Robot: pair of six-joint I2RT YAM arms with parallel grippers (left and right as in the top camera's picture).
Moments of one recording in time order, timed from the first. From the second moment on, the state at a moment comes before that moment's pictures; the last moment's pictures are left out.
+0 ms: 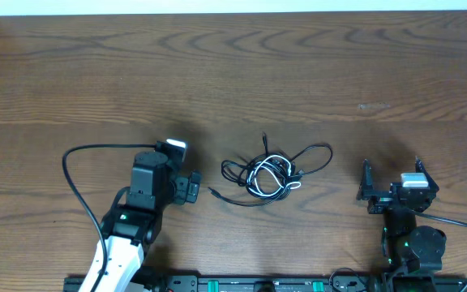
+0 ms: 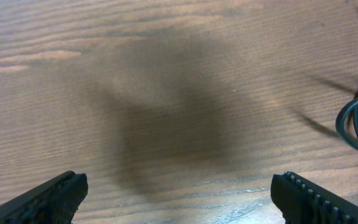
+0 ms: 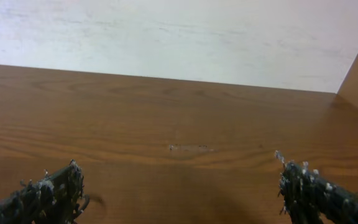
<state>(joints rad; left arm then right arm) -0.22 0.94 0.46 -0.37 -0.03 0.06 0.01 0.01 0.01 -0.07 0.03 -0.07</state>
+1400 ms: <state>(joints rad) -0.22 1.23 0.61 -0.50 0.30 0.23 0.01 0.01 0.01 -0.07 0.03 -0.07</state>
